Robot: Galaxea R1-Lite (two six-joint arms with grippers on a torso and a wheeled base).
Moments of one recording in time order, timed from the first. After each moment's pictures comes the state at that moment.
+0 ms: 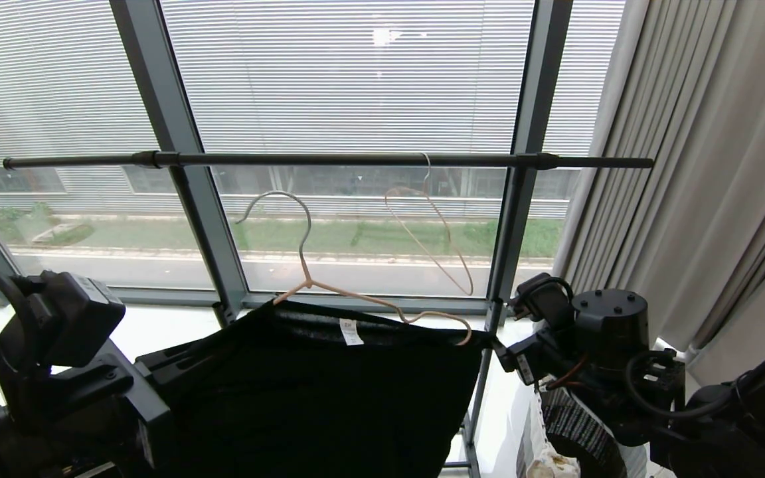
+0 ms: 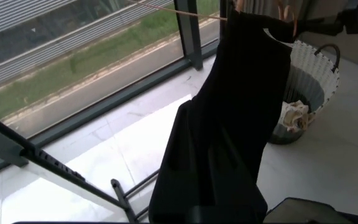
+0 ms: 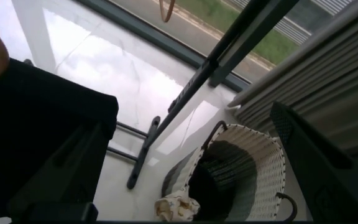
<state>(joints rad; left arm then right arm) -0.36 1.14 -0.32 -0.58 -0.22 0.26 0.71 1.90 -0.59 -0.96 -0.44 -0.16</state>
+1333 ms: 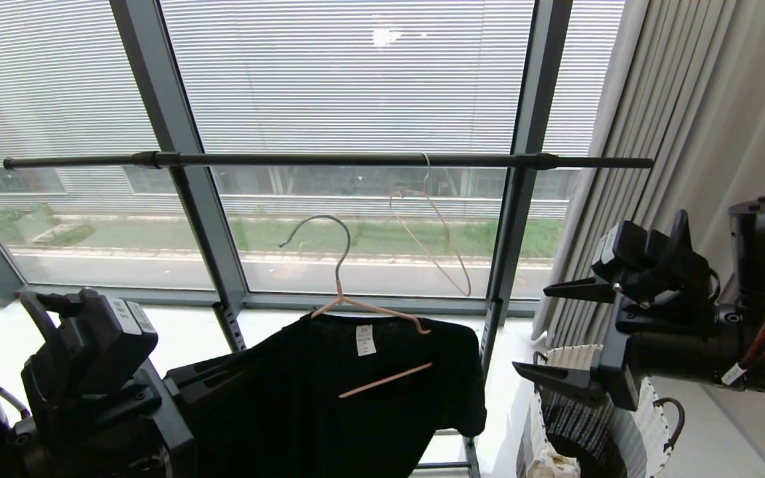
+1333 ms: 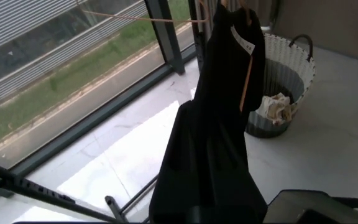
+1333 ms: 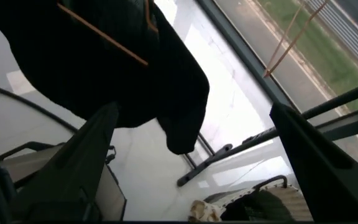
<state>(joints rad) -0.44 1.19 -0.28 -0.68 -0.27 0.31 0.69 1.41 -0.80 -0.18 0.24 -0.33</state>
